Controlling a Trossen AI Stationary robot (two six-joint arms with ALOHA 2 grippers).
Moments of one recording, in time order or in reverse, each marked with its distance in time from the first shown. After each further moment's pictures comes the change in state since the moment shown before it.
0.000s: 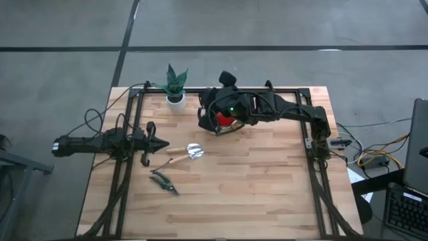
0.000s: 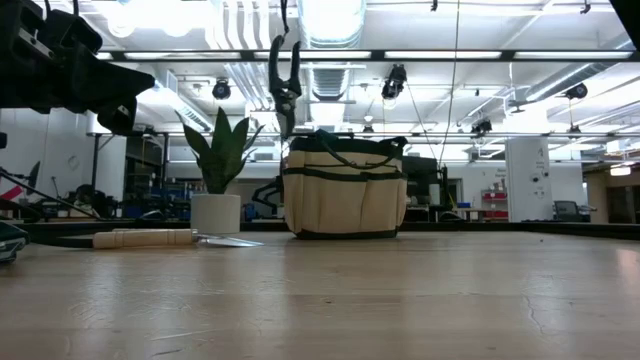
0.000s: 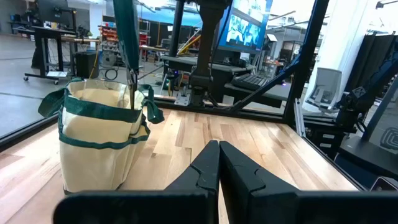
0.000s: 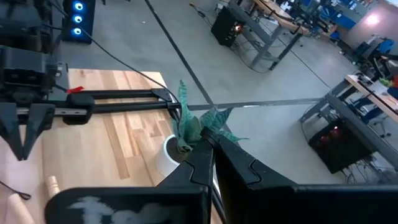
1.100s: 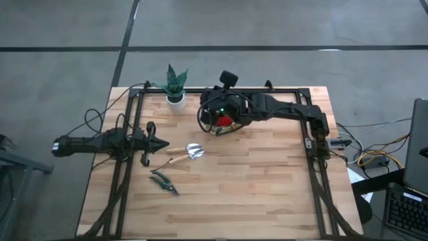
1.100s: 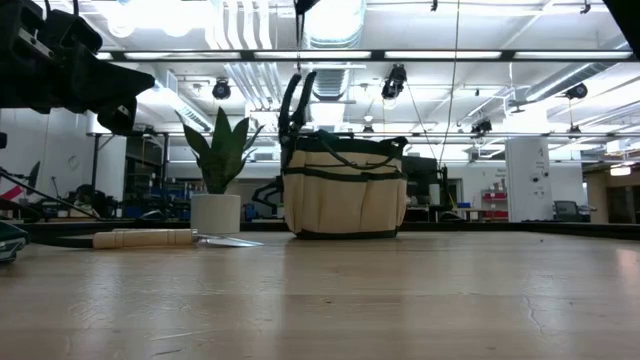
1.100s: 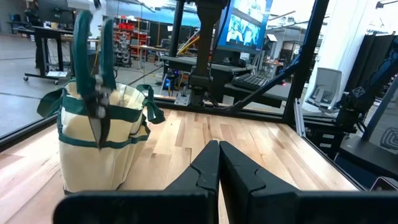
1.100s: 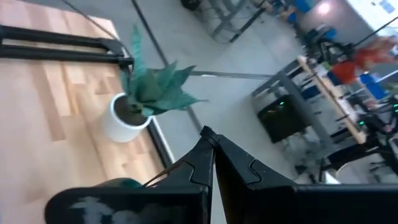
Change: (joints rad) left arm 0.000 0.000 0.000 0.000 0.000 0.000; right arm -0.041 0.007 -0.106 -0.016 0.169 -0.080
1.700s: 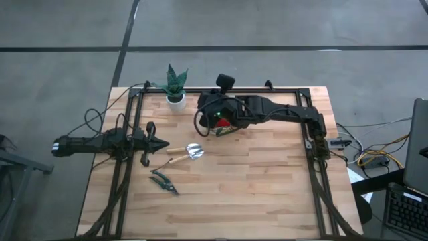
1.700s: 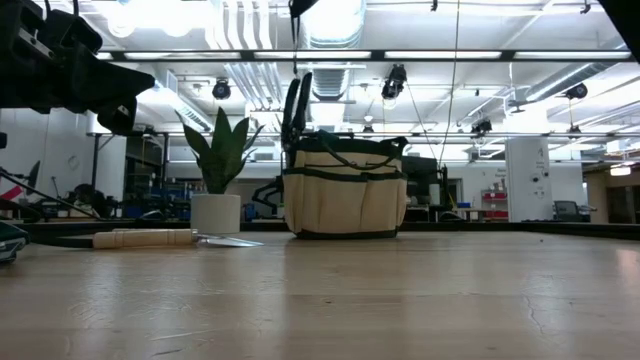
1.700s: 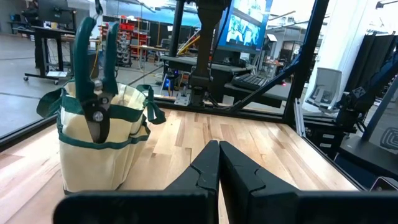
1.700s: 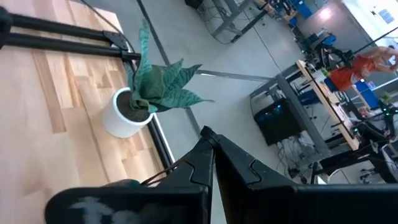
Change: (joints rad) left arm 0.000 0.000 0.000 0.000 0.000 0.000; right arm 0.015 0.032 0.022 -0.019 0.011 -0.029
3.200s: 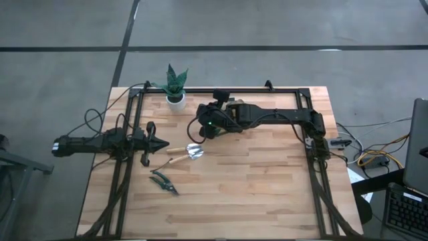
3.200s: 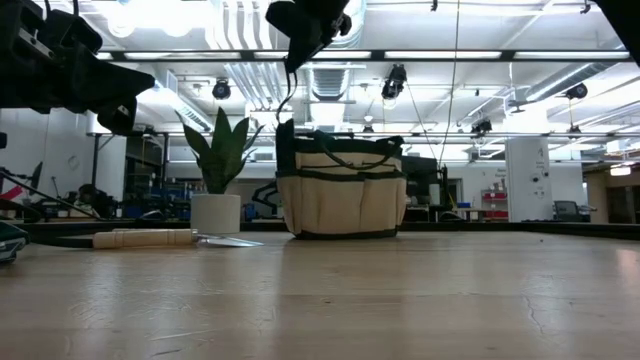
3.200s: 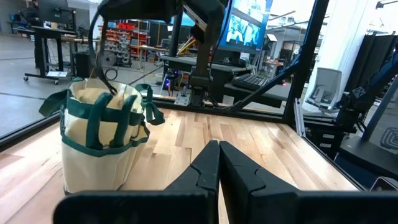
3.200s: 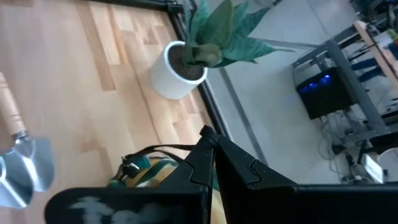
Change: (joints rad) left arm 0.000 0.000 0.000 0.000 0.000 0.000; right arm -0.014 0.009 -0.230 0.032 -0.147 0.182
